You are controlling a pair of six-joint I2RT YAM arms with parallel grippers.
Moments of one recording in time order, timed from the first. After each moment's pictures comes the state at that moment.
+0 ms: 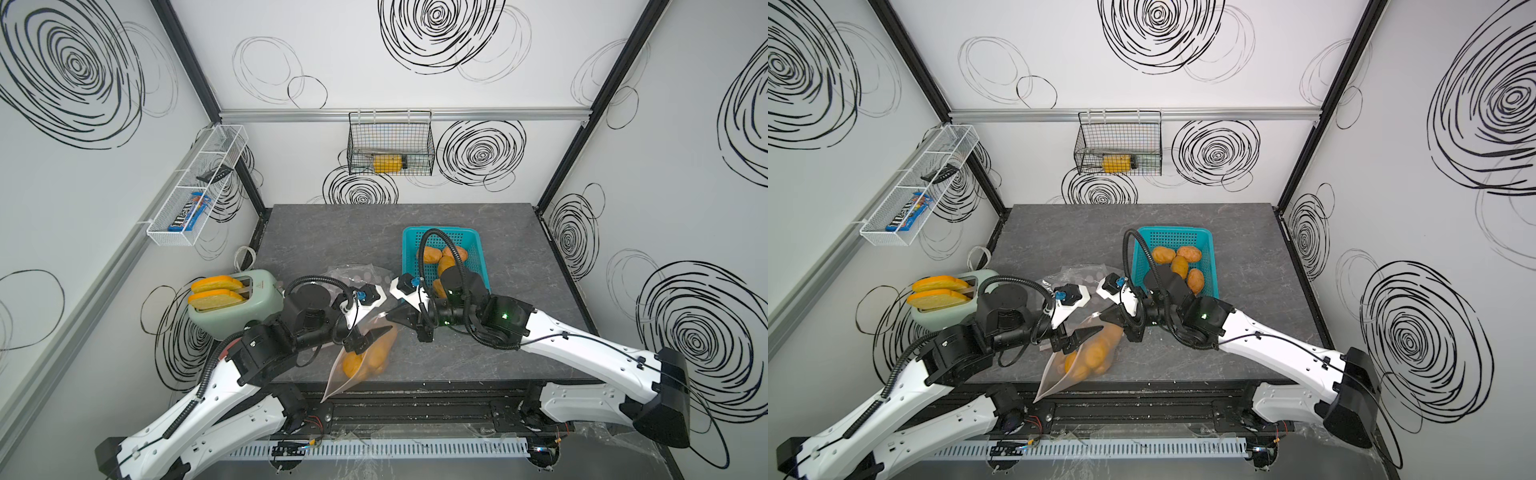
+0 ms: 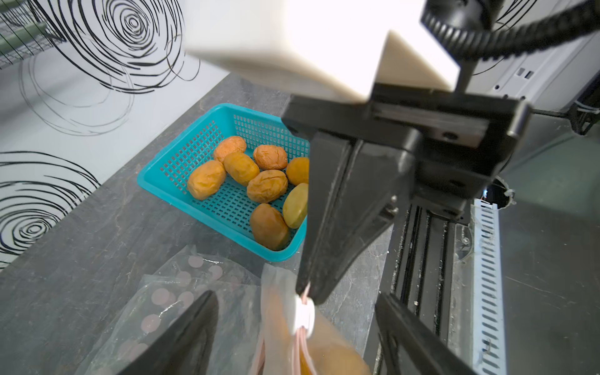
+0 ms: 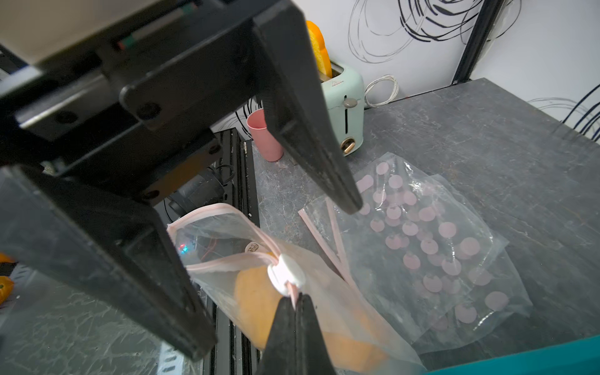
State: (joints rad) left arm -0.79 0.73 0.90 -0.59 0.24 0.20; right arm 1.02 1.20 1.01 -0.24 -0.39 -0.02
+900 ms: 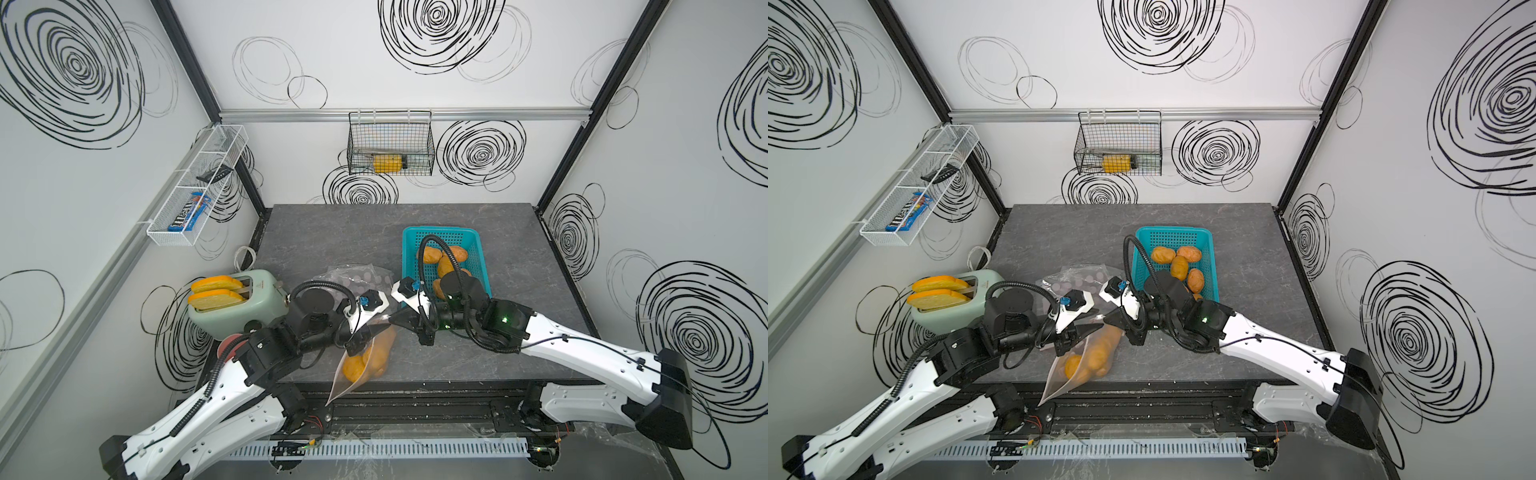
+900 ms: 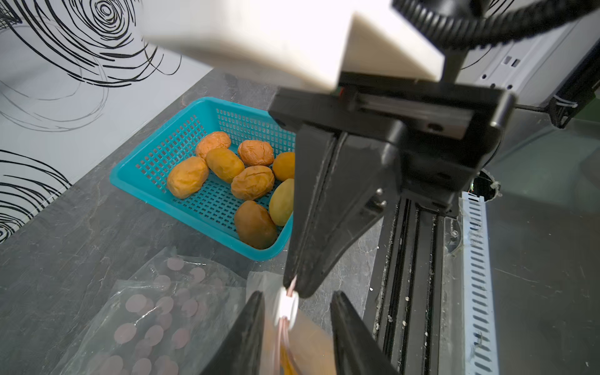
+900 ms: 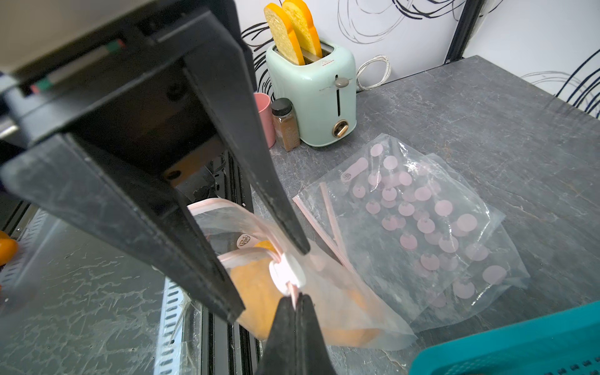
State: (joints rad) left arm -0.79 0.73 0.82 -0.53 0.29 0.20; right arm 1.02 1.18 0.97 -0.25 -0.35 -0.01
